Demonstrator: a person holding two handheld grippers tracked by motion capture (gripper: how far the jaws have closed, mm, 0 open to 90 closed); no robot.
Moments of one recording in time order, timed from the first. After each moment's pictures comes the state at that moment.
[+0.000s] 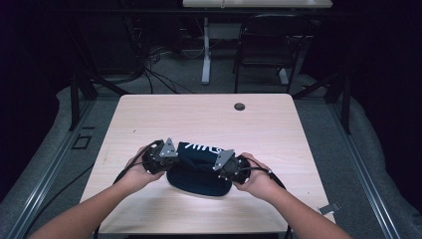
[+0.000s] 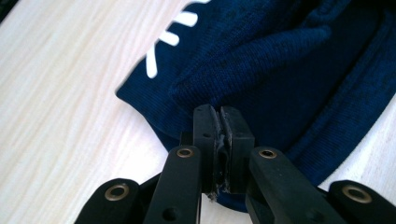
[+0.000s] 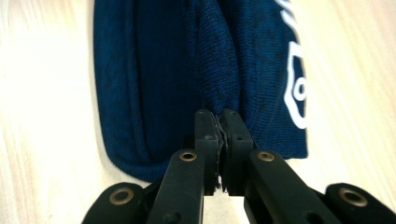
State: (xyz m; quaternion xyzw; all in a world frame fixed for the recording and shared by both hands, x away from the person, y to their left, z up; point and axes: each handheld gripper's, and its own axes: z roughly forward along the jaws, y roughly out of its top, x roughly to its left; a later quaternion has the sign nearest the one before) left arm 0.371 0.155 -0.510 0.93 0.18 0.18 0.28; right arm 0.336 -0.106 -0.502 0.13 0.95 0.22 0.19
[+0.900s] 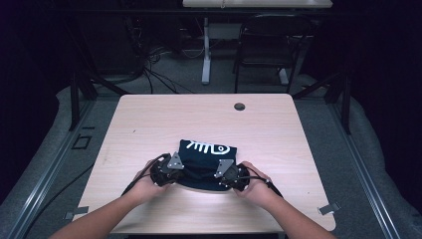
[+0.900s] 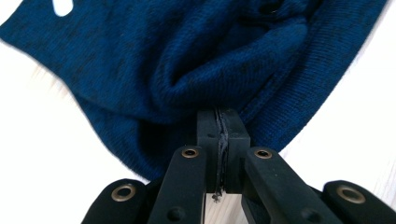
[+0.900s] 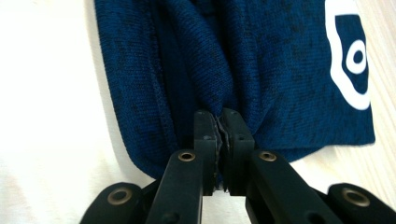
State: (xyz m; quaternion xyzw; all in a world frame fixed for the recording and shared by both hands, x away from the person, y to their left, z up) left arm 0.363 0.140 -0.556 0.93 0.20 0.12 0.27; right arm 0.339 -0.112 -0.544 0.15 0.95 0.20 0.21
